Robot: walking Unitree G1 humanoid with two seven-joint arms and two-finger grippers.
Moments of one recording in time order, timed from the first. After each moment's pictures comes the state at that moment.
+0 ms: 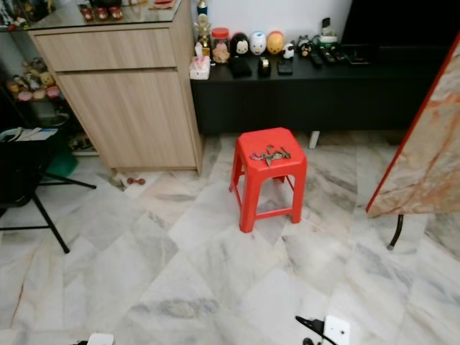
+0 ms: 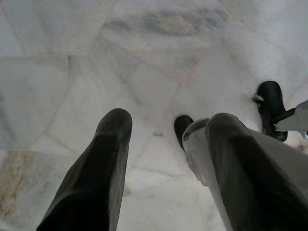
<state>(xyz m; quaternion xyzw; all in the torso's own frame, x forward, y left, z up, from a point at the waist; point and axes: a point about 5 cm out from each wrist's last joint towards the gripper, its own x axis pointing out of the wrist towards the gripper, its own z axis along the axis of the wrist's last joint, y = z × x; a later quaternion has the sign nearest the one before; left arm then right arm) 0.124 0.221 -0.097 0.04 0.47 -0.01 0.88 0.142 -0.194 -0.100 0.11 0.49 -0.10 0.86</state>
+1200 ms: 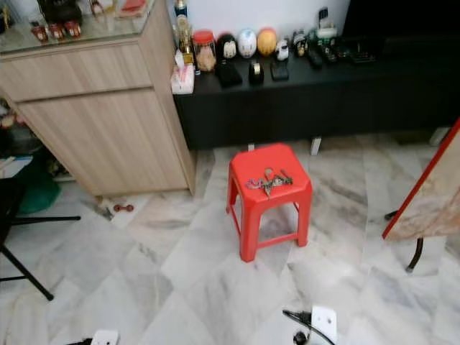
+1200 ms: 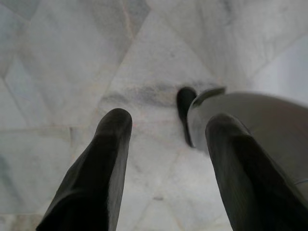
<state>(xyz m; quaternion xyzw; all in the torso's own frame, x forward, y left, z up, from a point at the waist) 0.134 0.219 -0.094 0.03 0.46 0.00 0.89 0.173 -0.188 -0.089 0.08 0.47 -0.09 0.88</state>
